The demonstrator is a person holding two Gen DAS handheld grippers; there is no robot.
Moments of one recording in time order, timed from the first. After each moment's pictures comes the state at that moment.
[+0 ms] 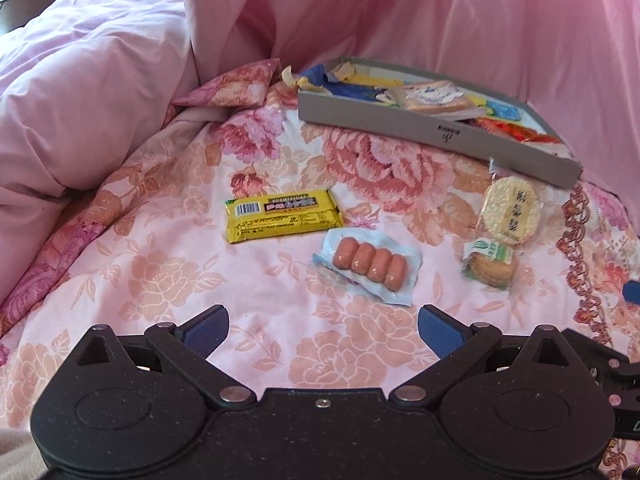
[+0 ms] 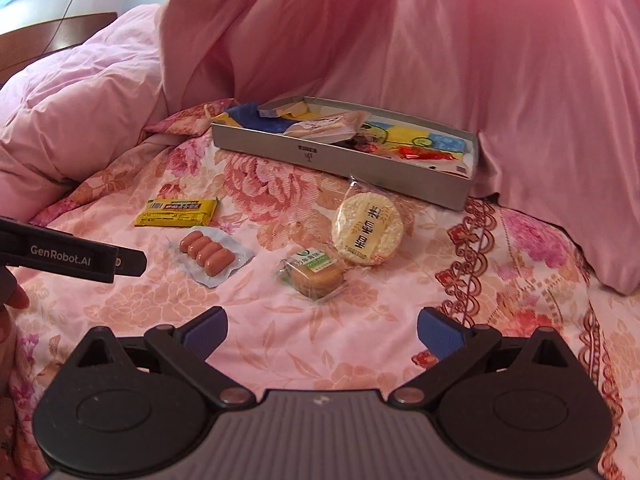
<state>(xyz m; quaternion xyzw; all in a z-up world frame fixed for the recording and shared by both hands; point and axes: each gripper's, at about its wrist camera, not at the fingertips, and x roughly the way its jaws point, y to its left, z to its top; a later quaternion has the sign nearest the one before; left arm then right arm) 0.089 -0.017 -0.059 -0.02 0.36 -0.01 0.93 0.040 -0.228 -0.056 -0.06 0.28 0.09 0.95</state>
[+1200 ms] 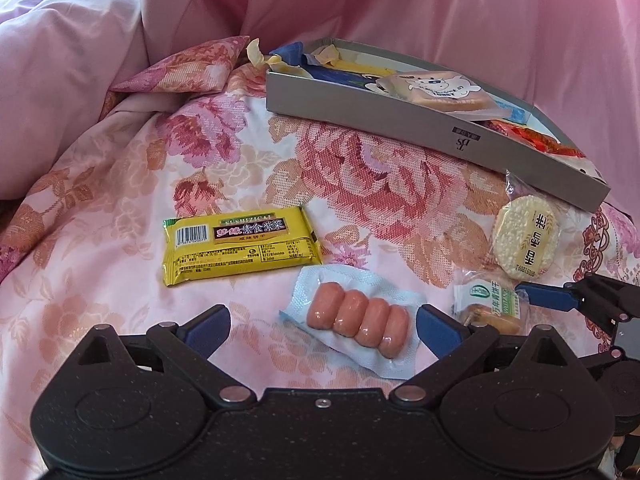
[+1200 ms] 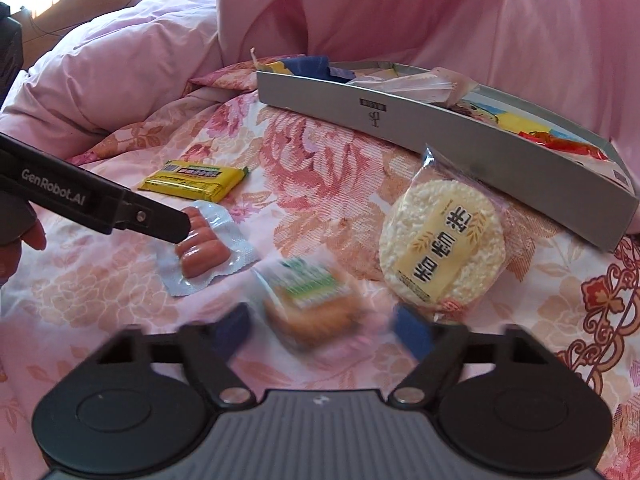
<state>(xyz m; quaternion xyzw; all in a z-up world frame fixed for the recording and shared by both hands) 0.168 -0.018 -0.089 -0.05 0.36 -0.05 0.93 0.155 -0.230 -0.109 -0.11 0.29 0.25 0.92</state>
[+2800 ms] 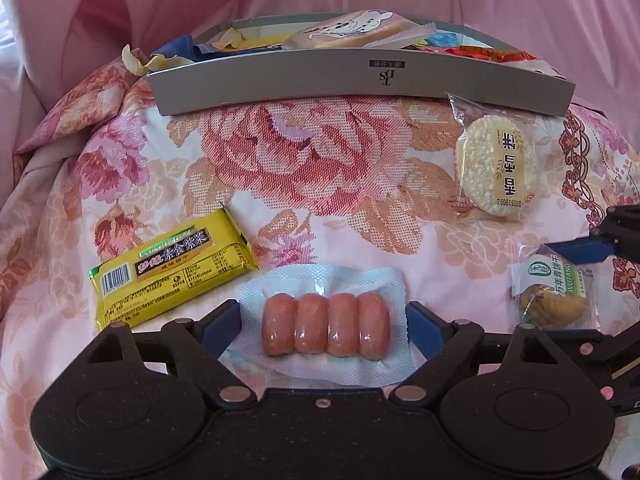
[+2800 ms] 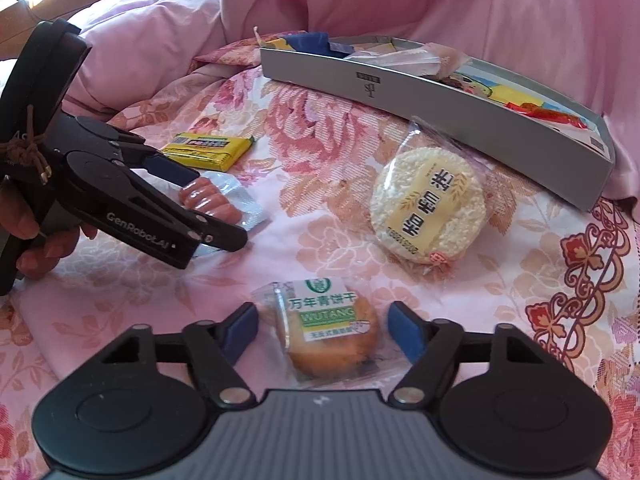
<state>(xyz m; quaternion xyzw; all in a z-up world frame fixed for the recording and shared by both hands) 0.192 -0.056 -0.111 0.08 0.38 -0.13 0.91 0.136 -0.241 -0.106 -0.11 0.33 0.25 0.90</state>
